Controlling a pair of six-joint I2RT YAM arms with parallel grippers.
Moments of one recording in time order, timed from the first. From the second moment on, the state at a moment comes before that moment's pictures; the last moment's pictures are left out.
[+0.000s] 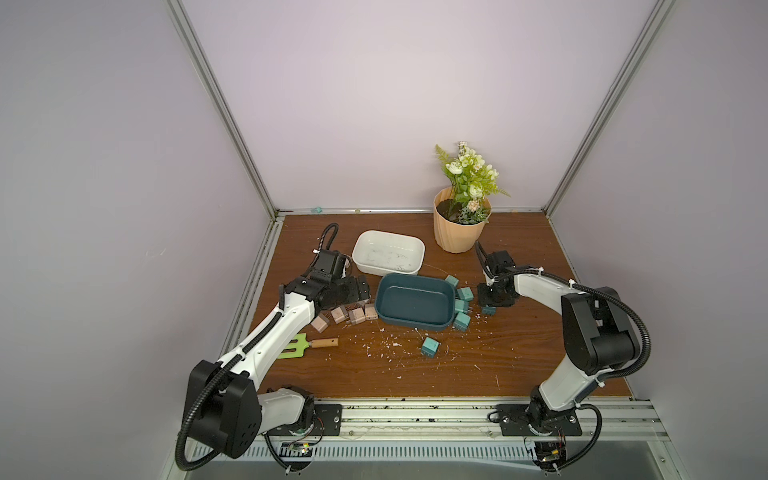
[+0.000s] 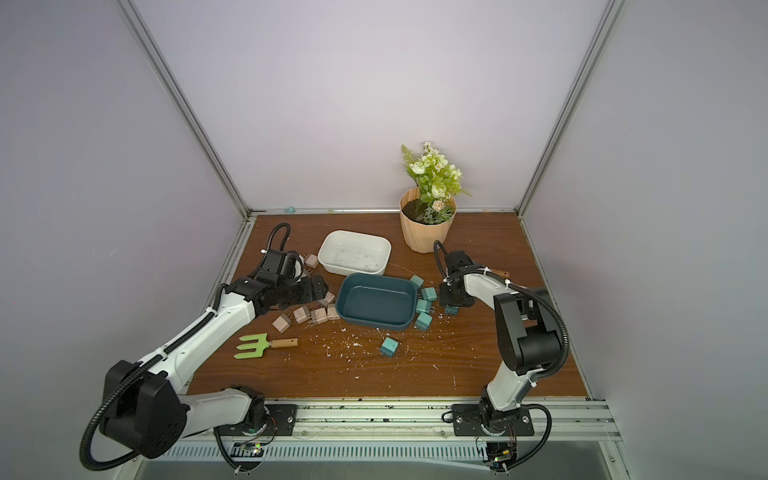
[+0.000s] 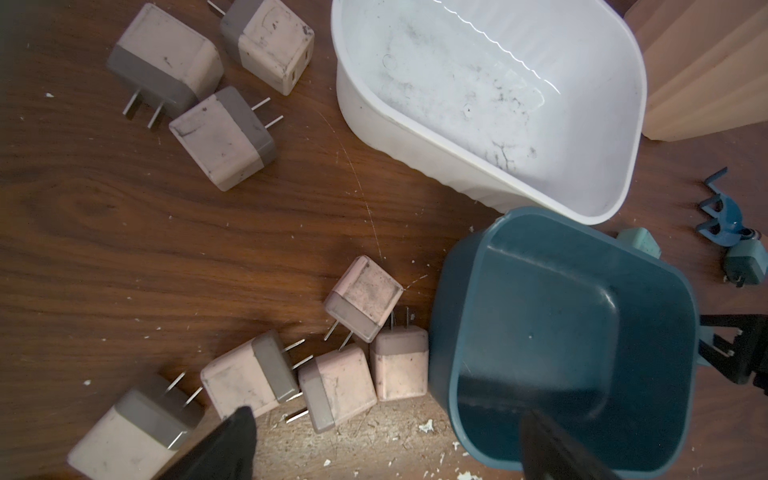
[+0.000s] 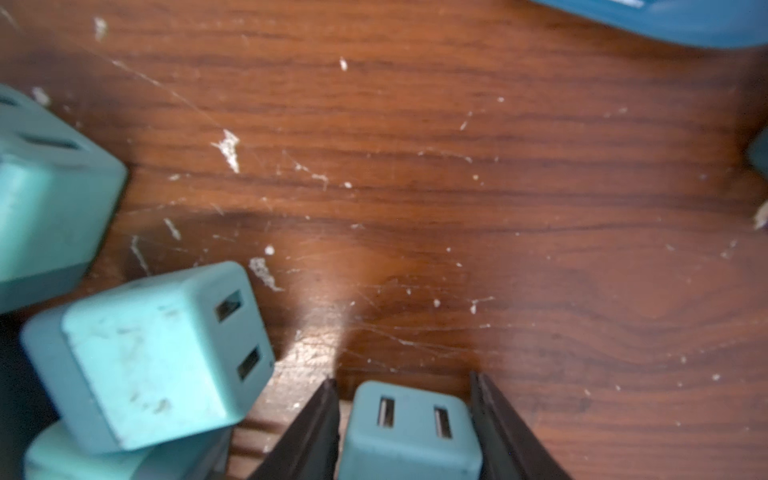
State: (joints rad) left arm -0.32 1.26 0.93 -0.63 0.10 -0.53; right arm 0.24 1.70 1.00 -0.58 0.01 0.23
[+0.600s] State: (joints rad) left arm -0.33 1.27 0.91 -0.57 0.10 -0.55; right arm 0.41 1.57 1.27 -0.79 -0.05 0.30
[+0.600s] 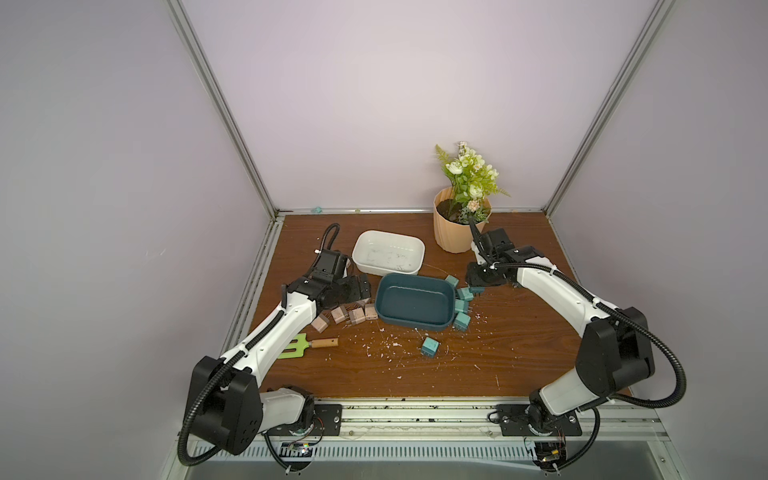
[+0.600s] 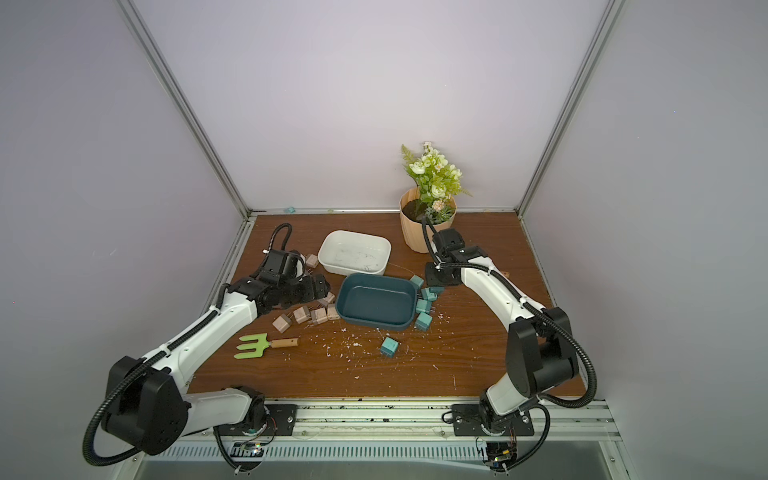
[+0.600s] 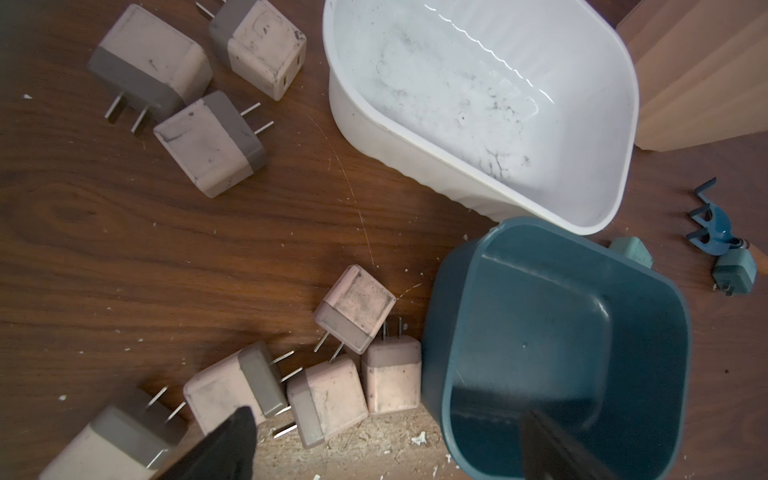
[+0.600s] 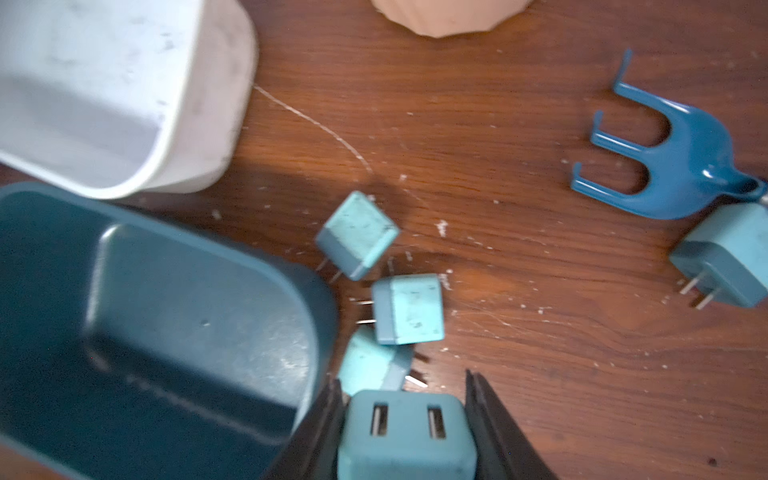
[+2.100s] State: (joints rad) left arm -0.33 1.21 0.84 -0.59 0.09 -0.57; right arm 0.59 1.67 1.47 -0.85 0.04 0.39
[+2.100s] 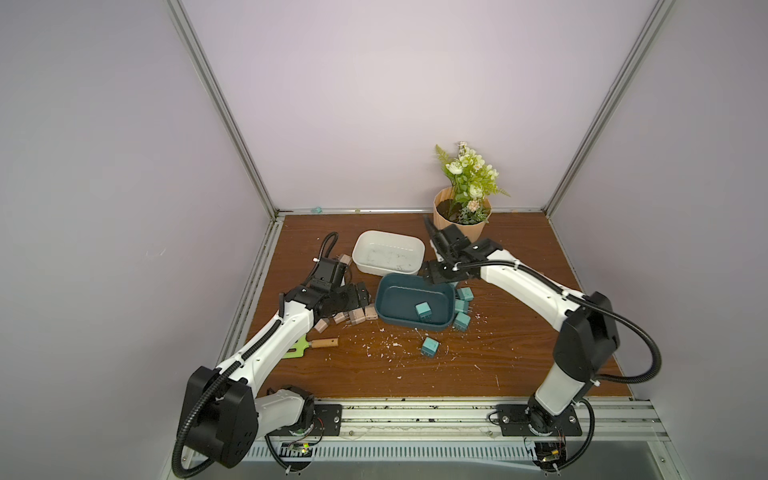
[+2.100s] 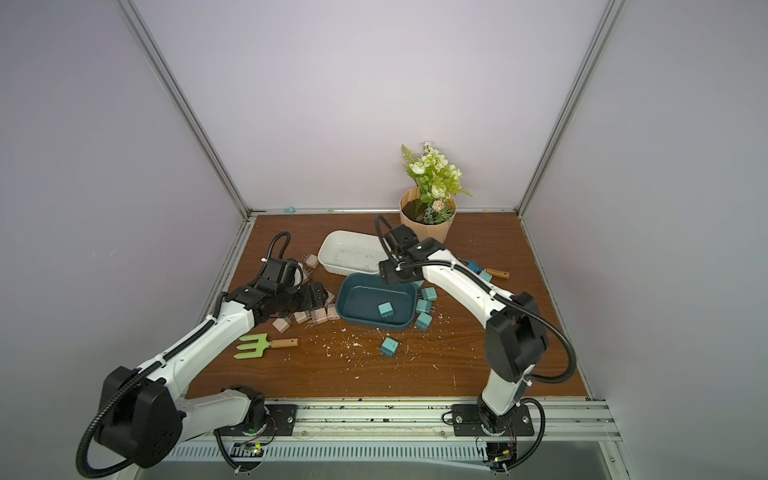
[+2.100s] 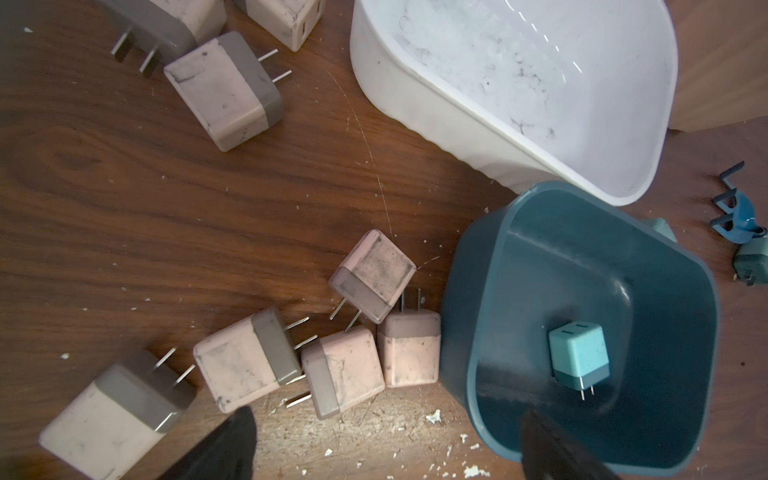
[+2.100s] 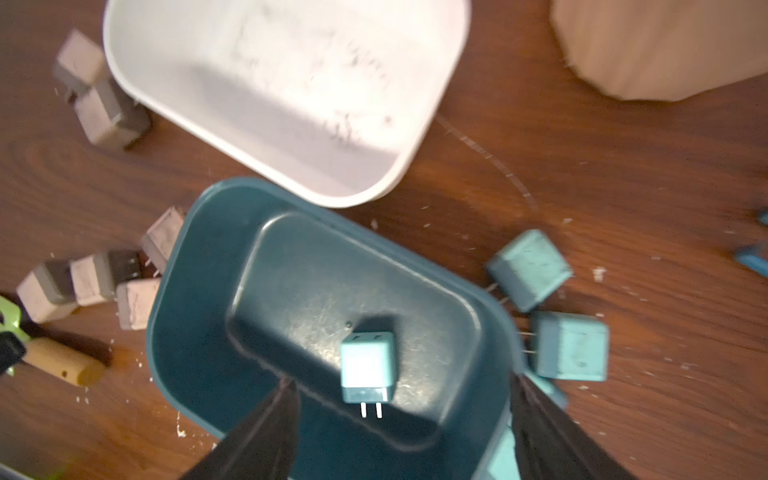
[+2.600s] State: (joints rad) left arm -0.33 1.21 0.85 -0.59 0.09 -0.56; right arm 0.33 1.74 1.26 -0.79 0.00 0.25
